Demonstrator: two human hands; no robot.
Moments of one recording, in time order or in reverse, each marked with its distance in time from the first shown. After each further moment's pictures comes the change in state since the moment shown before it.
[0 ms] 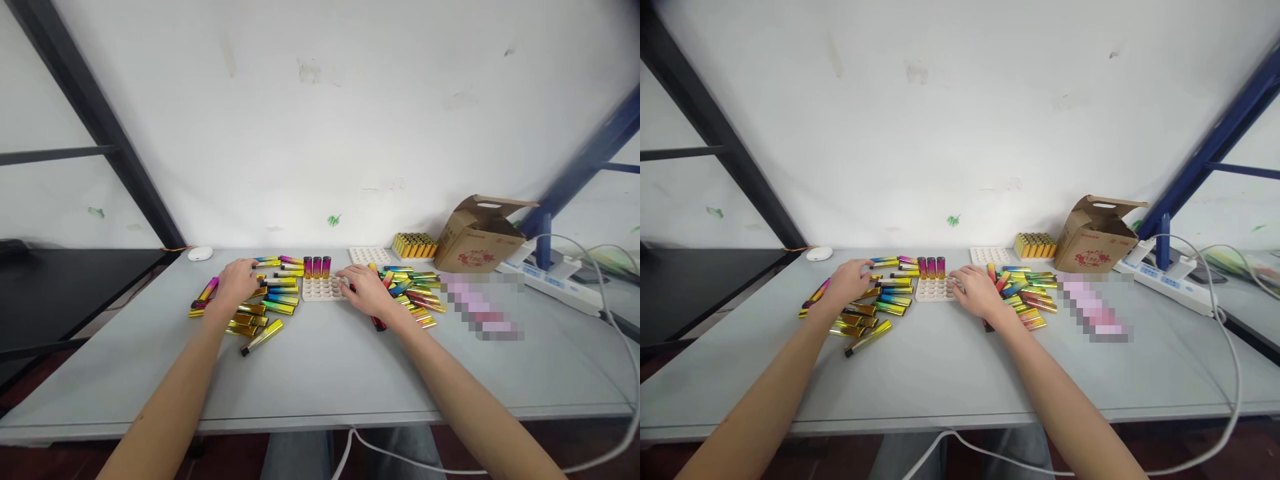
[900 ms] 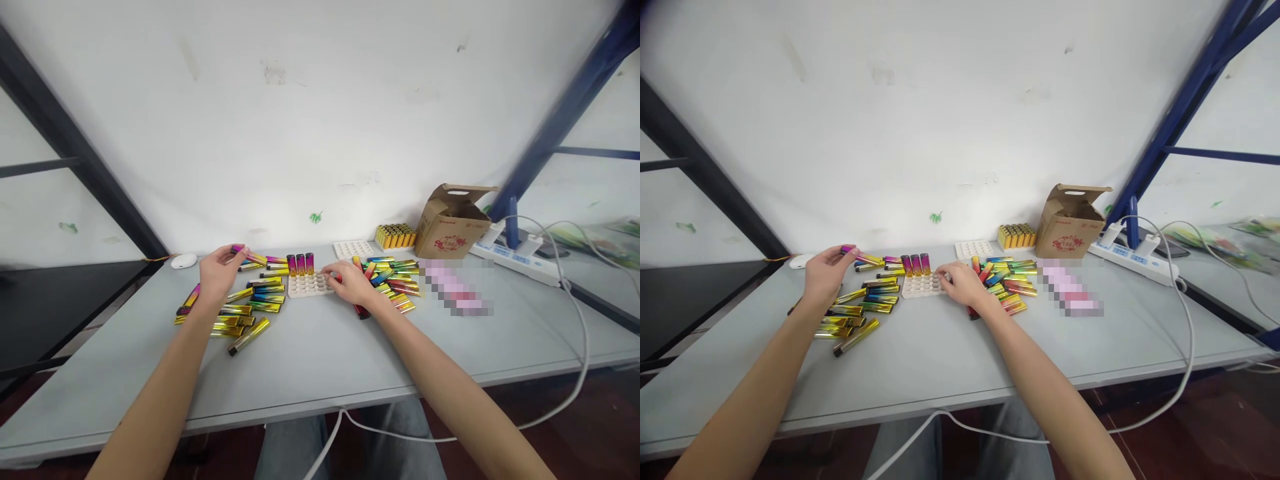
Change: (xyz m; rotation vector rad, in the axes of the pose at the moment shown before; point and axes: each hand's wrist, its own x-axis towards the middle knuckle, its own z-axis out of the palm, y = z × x) left_hand 0.001 0.031 -0.015 -1.150 0.312 -0.084; right_hand -0.005 0.004 -0.001 0.197 0.048 0.057
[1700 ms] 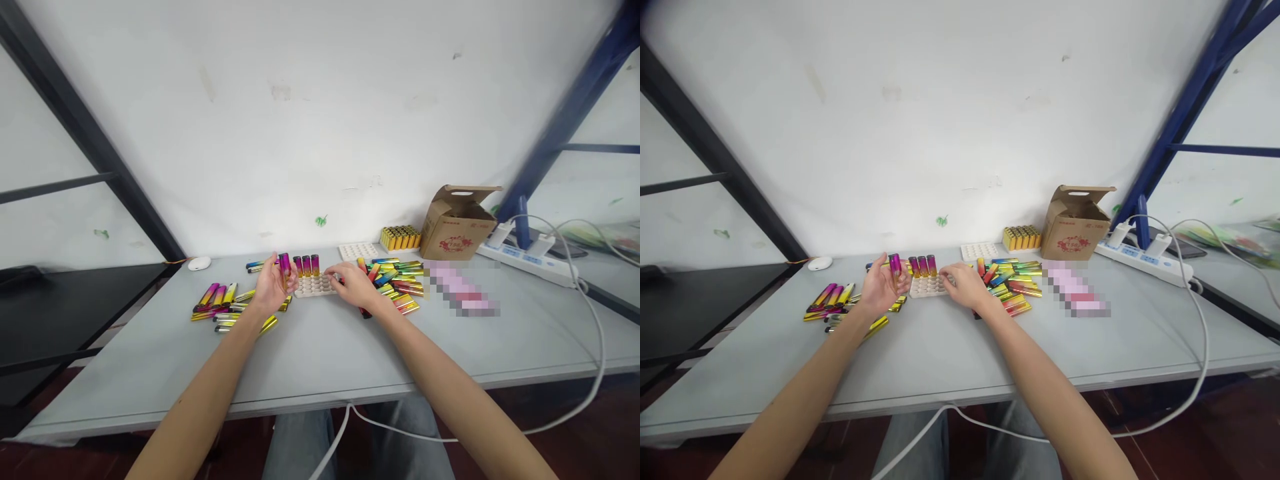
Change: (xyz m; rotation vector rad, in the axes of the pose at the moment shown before) left_hand -0.056 0.031 0.053 -0.738 -0.566 -0.580; right_hand -0.004 -0.011 -0.001 -0.001 0.071 -0.049
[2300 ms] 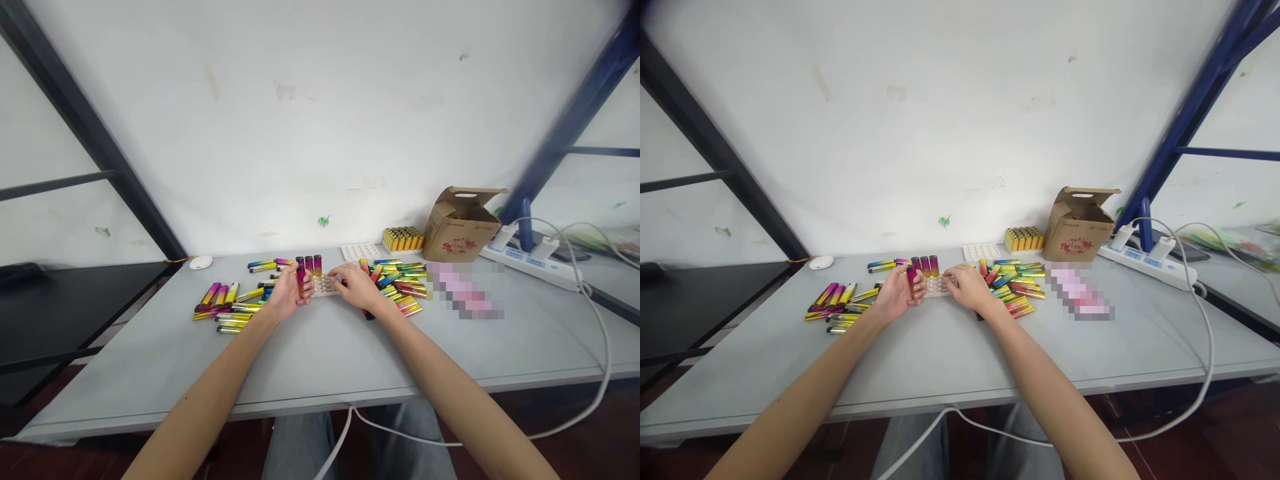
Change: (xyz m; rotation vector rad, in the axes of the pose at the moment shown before) left_hand 0.001 -0.020 0.003 0.060 -0.149 -0.222; right_hand -0.001 0.004 0.004 -0.045 -0.027 0.026
